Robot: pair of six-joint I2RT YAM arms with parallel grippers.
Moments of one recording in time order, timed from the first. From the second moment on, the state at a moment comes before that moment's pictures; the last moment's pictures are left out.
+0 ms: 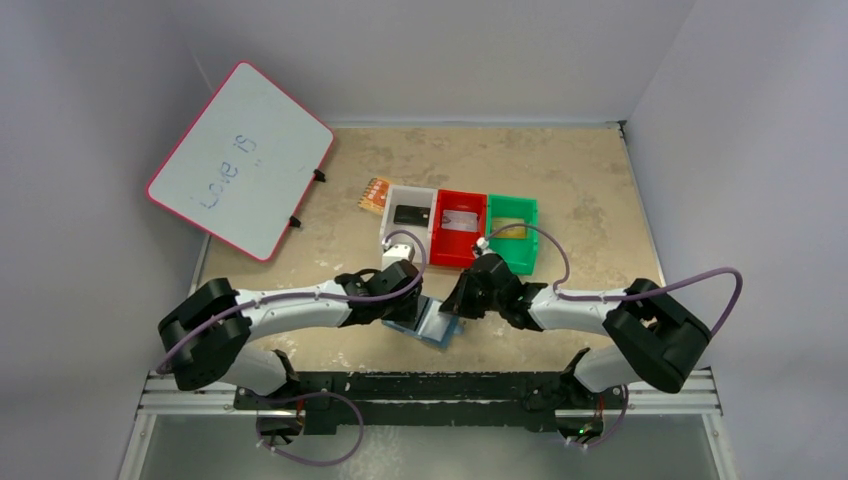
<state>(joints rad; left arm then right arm) -1.00 1.39 0.71 -0.31 -0.28 -0.83 0.81 1.40 0.46 0.16 -0.09 1.04</state>
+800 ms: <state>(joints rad) -1.01 1.40 0.64 -0.20 -0.21 -0.97 0.81 1.38 0.40 0.24 -0.18 1.07</state>
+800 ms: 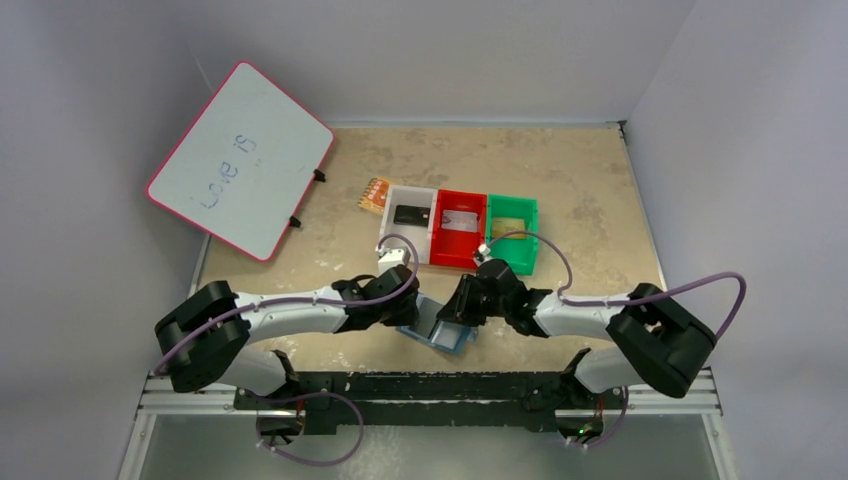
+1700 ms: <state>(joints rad) -1.05 1.38 0.63 -0.20 -0.21 -1.02 0.73 1.48 0.47 0.23 -0.27 1.01</state>
